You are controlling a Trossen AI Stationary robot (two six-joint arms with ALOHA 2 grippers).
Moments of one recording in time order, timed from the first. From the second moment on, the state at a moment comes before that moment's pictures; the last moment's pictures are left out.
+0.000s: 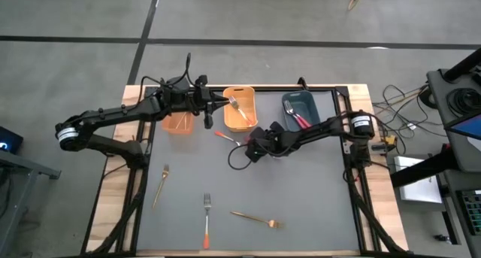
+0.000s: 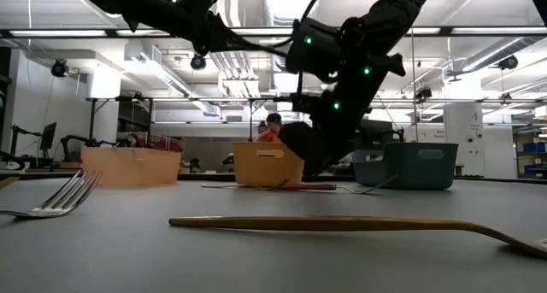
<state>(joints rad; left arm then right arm) 0.46 1.22 0.85 0.13 0.22 0.25 -0.02 1.92 1.12 -0.30 0.55 0.56</state>
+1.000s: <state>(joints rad) 0.46 1.22 0.85 0.13 0.22 0.25 0.00 1.82 1.12 -0.33 0.22 0.68</state>
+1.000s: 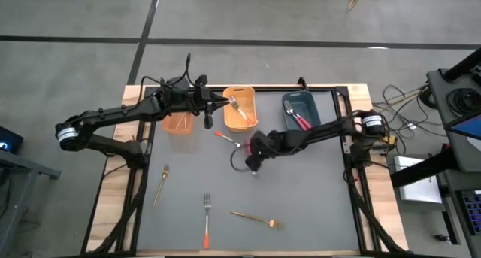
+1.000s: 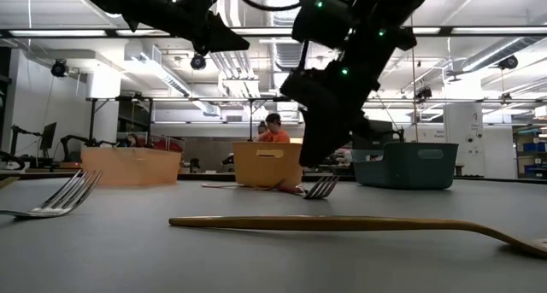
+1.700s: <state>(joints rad) 0.46 1.22 0.85 0.13 0.22 0.25 -0.03 1.96 1.25 -0.42 0.13 0.75</state>
